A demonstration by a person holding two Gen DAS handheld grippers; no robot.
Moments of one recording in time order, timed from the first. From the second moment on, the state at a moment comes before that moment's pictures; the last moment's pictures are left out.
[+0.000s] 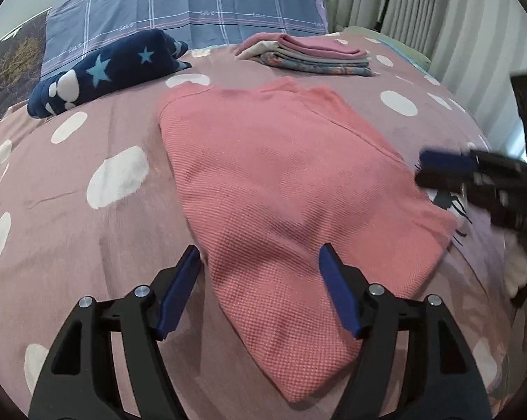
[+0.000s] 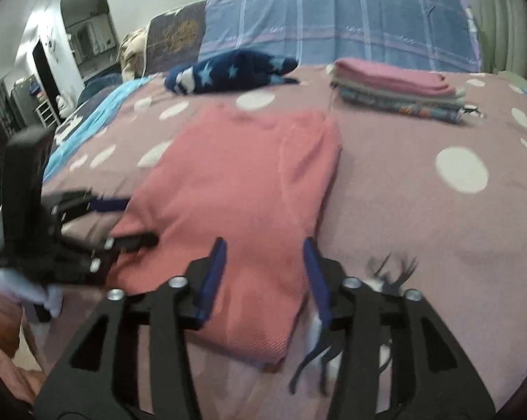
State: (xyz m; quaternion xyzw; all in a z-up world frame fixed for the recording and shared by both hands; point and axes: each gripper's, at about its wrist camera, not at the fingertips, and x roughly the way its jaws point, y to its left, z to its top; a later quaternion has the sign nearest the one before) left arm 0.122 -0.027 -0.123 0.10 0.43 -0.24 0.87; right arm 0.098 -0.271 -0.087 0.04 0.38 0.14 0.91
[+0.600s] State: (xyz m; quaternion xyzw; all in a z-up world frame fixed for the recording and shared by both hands) left arm 0.157 -0.026 -0.122 0.07 0.44 -0.27 0.85; right arm 0.162 -0.325 -0.119 0.21 0.45 0.17 0.85
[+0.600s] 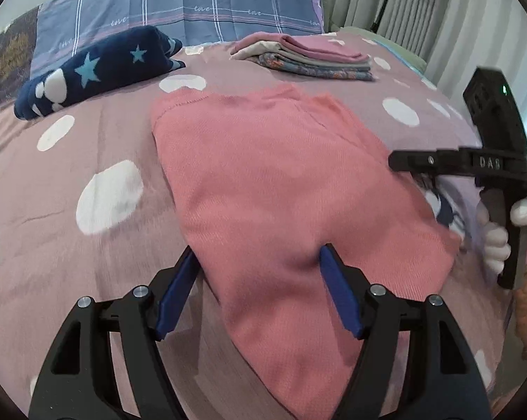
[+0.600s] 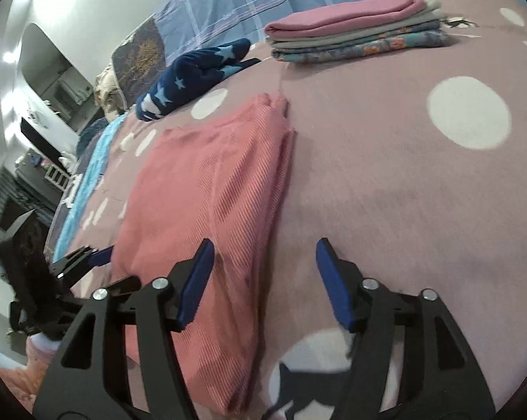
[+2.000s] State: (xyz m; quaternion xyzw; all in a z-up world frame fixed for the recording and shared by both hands) left arm 0.230 -0.023 -0.135 0.00 0.48 -0.33 0.82; right arm 0.232 -0.287 -0.129 0.16 0.46 0.25 0.84
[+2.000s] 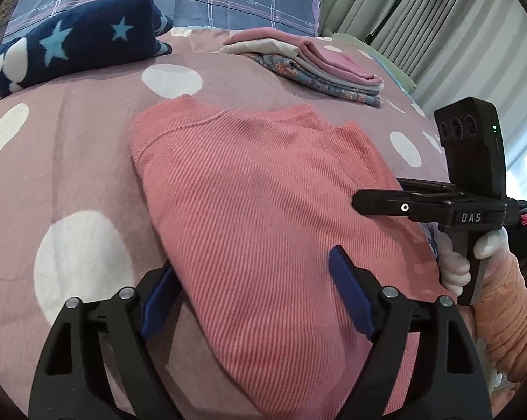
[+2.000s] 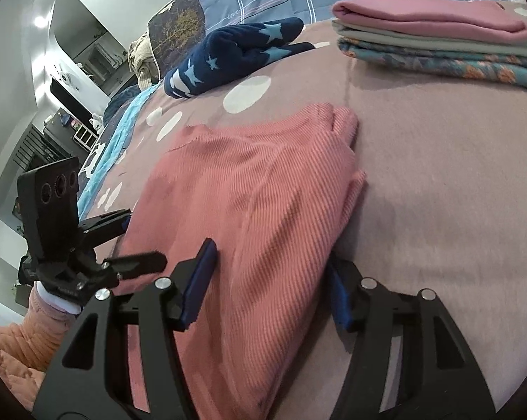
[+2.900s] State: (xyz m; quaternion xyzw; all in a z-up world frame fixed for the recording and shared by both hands) left arm 0.135 -0.087 0.013 0.07 0.27 -0.40 0.87; right arm 0.053 -0.301 0.029 0.05 0.19 0.11 0.97
